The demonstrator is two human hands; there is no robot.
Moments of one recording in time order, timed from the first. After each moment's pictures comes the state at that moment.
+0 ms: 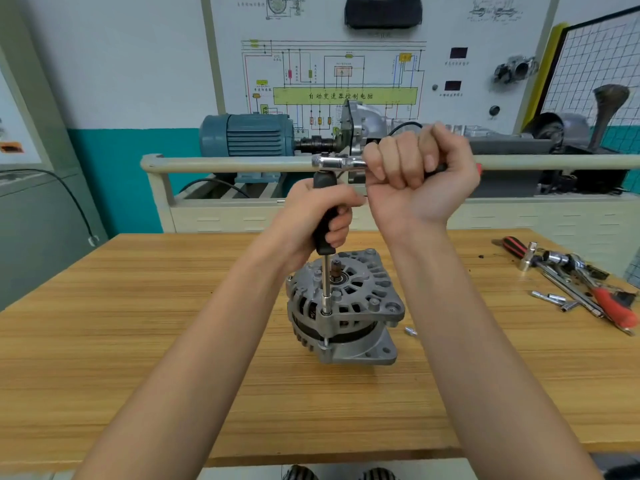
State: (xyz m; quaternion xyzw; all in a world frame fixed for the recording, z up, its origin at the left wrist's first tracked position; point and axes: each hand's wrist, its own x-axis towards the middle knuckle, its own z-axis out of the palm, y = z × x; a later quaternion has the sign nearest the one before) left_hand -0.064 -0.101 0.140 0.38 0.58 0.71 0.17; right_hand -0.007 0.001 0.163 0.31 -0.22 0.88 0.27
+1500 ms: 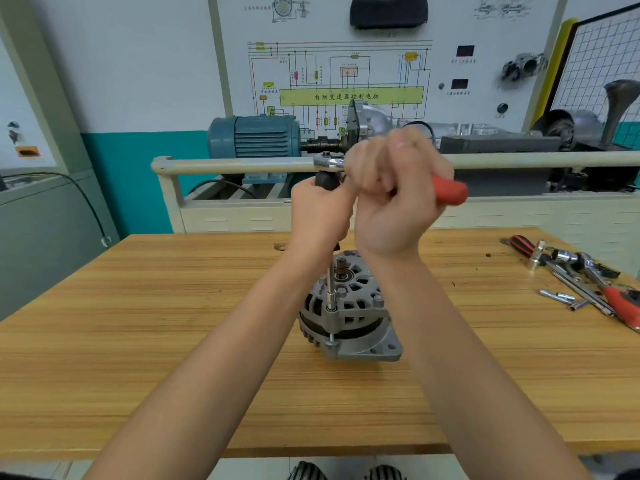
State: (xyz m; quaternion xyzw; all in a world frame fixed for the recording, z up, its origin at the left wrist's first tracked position) left_hand -0.046 -0.079 0.137 0.23 0.61 0.76 -0.04; right_hand -0.003 -0.042 0.156 0.40 -0.37 0.72 0.43
